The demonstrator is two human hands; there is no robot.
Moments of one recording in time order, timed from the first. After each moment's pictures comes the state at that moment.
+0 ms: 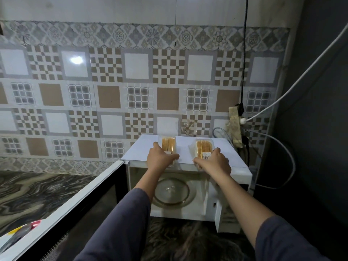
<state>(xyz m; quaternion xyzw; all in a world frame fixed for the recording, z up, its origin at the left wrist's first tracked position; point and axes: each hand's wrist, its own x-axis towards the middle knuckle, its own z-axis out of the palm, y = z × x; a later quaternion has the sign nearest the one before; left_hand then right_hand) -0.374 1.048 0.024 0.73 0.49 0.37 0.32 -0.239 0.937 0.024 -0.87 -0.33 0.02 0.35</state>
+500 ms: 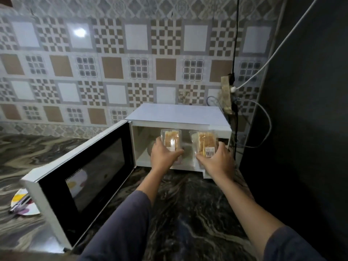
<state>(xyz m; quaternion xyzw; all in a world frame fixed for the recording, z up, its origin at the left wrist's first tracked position) -0.417 0.891 -0.050 0.70 0.47 0.41 0.33 -0.294 0.784 -0.046 -0.83 -0.34 -0.04 0.44</state>
